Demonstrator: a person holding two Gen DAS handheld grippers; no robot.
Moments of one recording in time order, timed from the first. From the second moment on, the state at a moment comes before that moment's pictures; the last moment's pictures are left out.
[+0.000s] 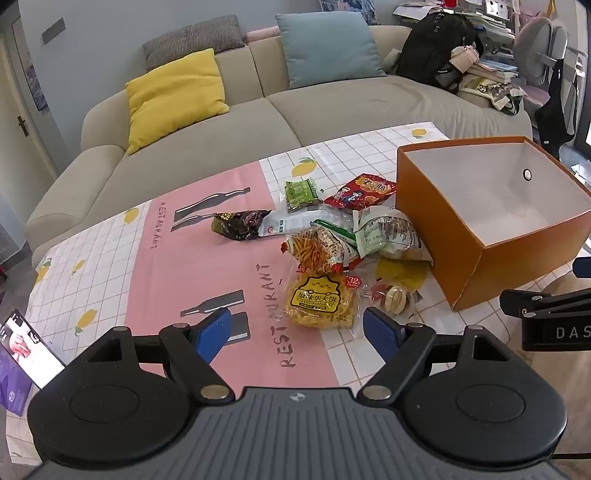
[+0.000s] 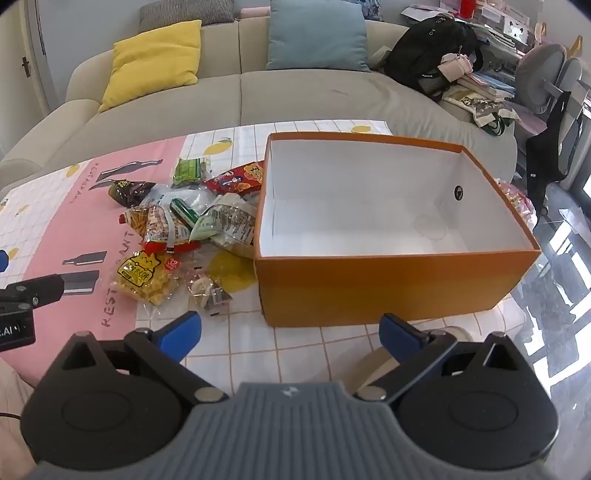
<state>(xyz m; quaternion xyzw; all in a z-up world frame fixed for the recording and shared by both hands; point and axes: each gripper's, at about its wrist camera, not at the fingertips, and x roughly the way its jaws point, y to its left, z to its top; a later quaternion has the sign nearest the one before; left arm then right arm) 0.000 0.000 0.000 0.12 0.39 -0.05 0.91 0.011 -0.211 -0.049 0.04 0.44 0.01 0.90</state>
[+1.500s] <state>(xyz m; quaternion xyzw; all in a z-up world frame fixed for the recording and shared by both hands) 0.000 -0.002 -0.005 0.12 0.40 -0.05 0.91 0.013 -0.206 -0.046 0.02 0.44 0.01 0.90</state>
